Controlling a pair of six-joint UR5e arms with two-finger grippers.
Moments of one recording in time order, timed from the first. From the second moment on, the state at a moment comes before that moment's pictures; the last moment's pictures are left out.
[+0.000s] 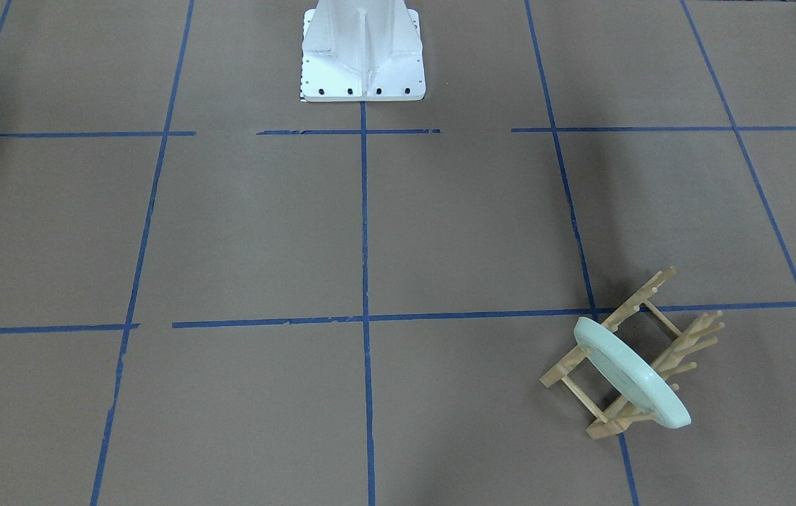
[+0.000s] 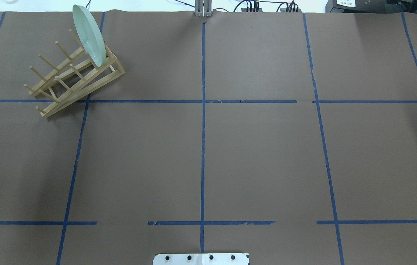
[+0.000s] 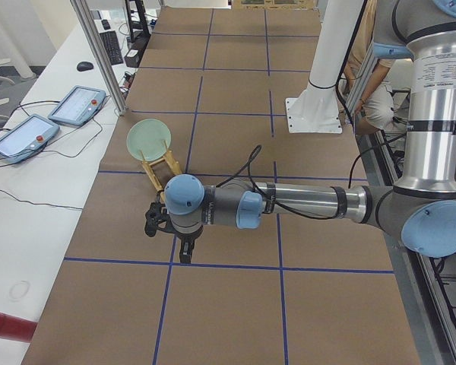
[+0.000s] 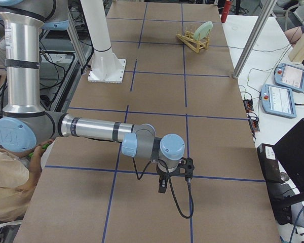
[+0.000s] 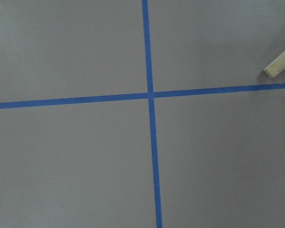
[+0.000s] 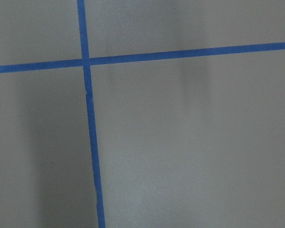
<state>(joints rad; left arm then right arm) -1.60 -1.56 -1.64 -1.73 -2.47 -0.14 1.62 -1.63 1.56 -1.62 2.32 -0.02</state>
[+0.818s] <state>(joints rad) -1.41 -1.79 -1.46 -2.49 -2.44 -1.42 1.62 -1.63 1.56 -1.62 2.32 -0.02</state>
